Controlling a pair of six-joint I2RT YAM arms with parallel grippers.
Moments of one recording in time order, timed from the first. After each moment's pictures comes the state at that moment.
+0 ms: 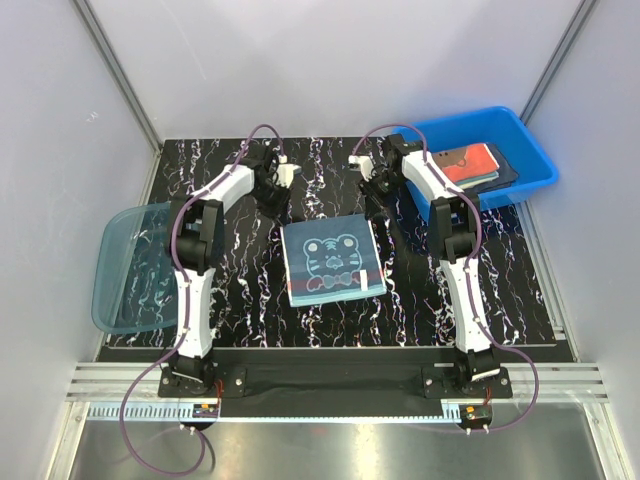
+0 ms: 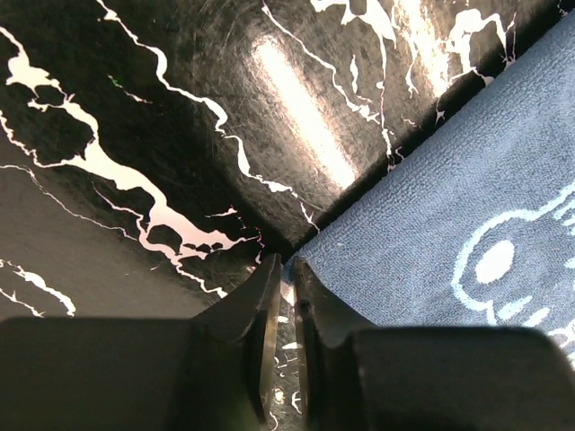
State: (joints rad) left arm -0.24 2.26 1.80 -0.80 0.39 0.21; right arm 0.26 2.56 2.30 -1.12 -0.60 -0.61
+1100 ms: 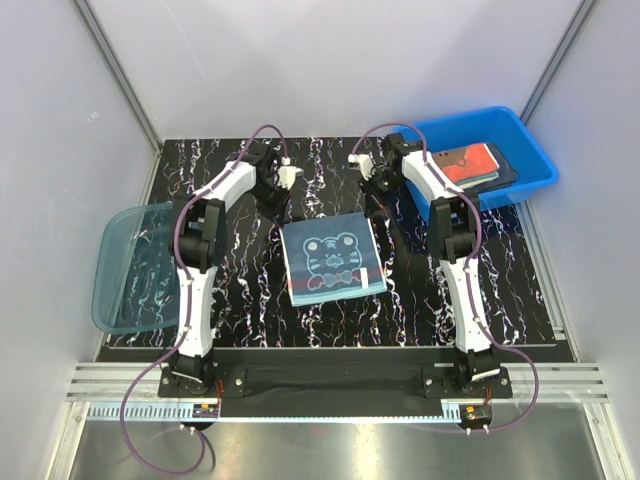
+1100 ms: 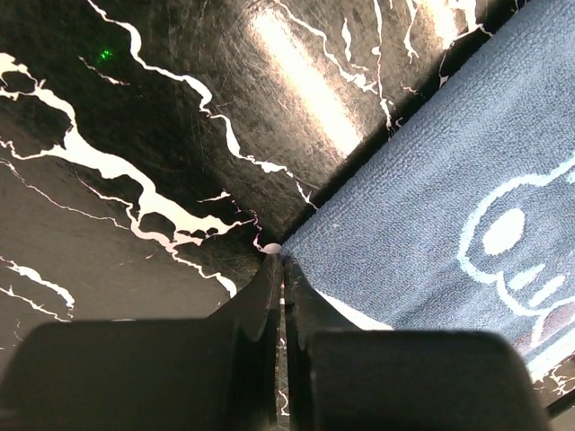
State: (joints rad) left arm -0.24 2.30 1.88 -0.92 0.39 0.29; right arm 0.26 2.56 2.30 -1.10 -0.60 -0.62
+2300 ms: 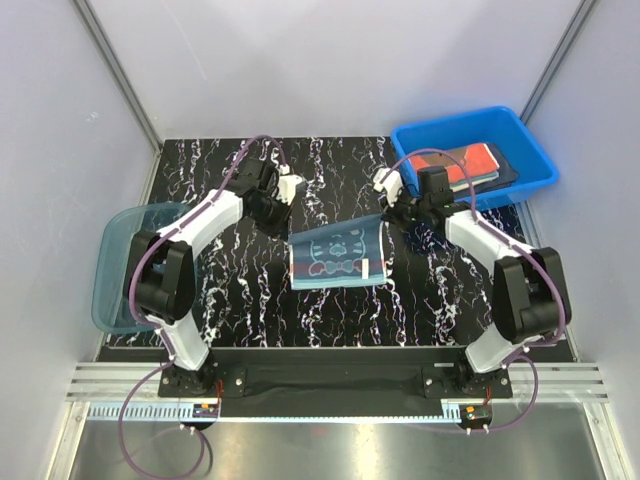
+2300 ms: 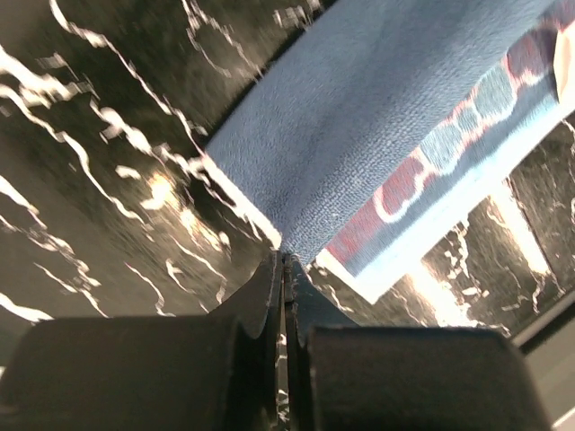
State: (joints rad) left arm -0.35 1.77 1.36 -0.70 0.37 0.18; right arm 0.26 1.63 1.07 -0.16 -0.51 -0.63
